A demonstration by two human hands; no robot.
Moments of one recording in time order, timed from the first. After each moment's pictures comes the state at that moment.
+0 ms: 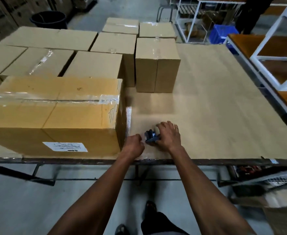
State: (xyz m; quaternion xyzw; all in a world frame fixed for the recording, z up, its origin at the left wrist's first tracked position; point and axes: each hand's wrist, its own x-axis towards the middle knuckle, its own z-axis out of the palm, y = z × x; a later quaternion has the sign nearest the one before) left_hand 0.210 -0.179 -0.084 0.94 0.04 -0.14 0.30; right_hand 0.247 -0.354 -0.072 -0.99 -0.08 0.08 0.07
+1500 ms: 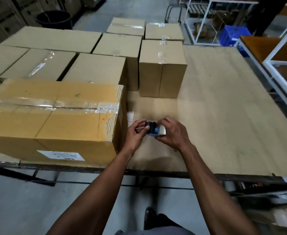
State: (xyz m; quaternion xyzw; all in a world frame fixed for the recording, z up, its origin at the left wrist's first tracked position) left_hand 0.270 -0.181 -0.068 0.72 0.09 -0.02 0.69; right_hand 0.301 -0.375 -0.041 -0.96 -0.21 -0.07 0.16
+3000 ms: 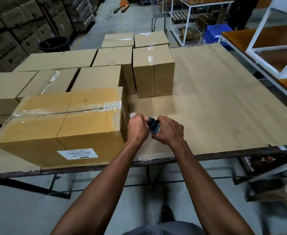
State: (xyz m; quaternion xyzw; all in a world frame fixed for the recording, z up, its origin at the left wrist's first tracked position) left_hand 0.220 -0.192 0.009 0.93 0.06 0.07 0.36; right_hand 0.215 -0.333 -0.001 -0.99 -0.02 -0.01 0.16
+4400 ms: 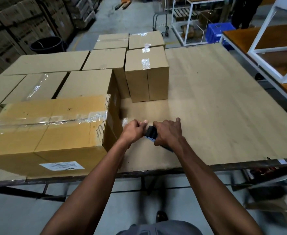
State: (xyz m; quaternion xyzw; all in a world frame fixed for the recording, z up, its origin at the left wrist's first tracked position) left_hand 0.279 -0.214 0.001 0.85 0.10 -0.13 0.51; right_hand 0.275 -0.381 0.014 -0.99 -0.09 0.10 0.00
